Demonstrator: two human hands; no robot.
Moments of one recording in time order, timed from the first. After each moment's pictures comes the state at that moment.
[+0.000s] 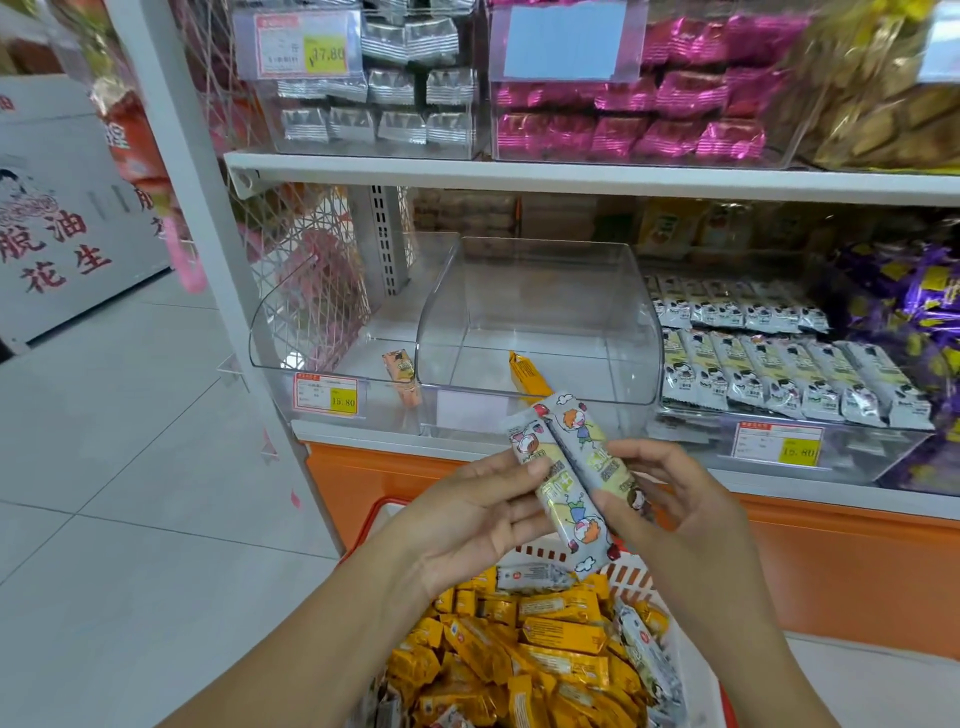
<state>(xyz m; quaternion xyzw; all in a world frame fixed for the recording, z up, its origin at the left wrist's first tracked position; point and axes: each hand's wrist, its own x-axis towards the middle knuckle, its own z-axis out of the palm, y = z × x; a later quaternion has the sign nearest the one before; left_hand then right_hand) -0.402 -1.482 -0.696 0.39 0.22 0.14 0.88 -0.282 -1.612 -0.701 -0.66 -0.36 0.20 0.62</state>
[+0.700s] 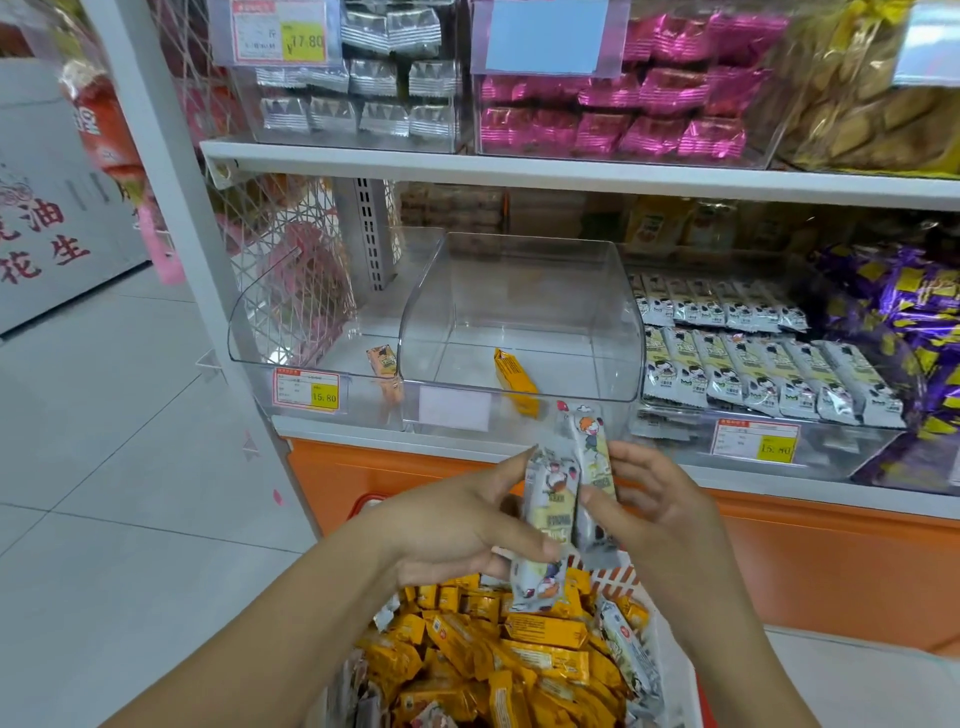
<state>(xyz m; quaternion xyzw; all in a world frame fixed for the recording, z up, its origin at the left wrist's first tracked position) -0.405 -1.480 -0.687 0.59 0.19 -0.05 0.78 -0.271 -1.610 -0.711 -0.67 -0.32 0.23 0.63</state>
